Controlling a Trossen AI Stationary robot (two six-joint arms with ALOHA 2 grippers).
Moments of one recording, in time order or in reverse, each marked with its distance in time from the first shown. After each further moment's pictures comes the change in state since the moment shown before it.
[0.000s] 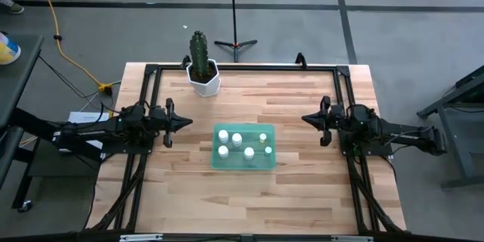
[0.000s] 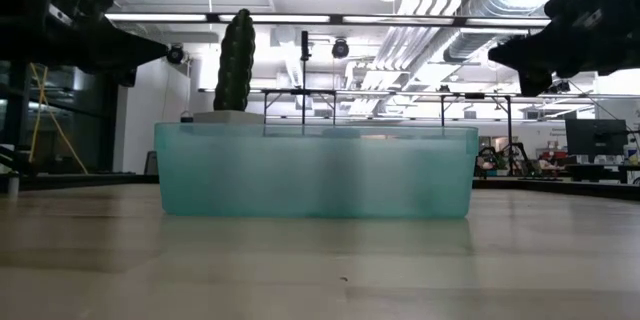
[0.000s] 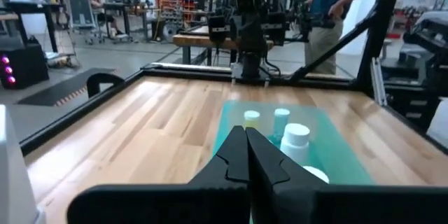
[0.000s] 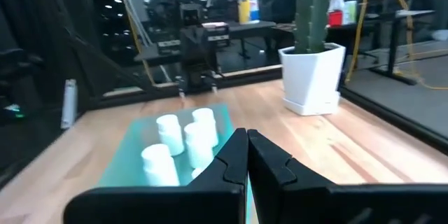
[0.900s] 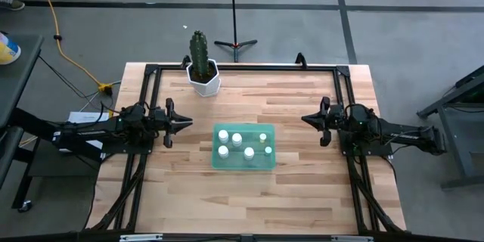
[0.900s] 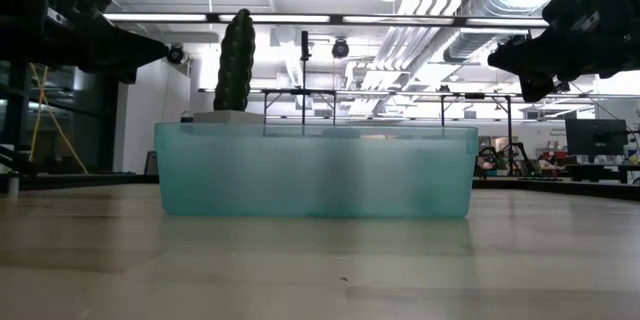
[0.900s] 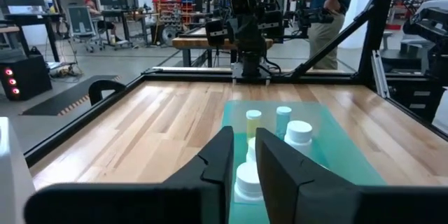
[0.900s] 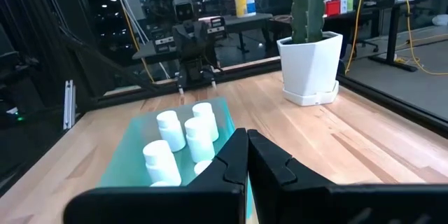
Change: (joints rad) left arm 0.000 0.000 -0.001 0.001 0.006 0.057; right arm 0.000 0.000 -0.001 -0.024 0.013 0.040
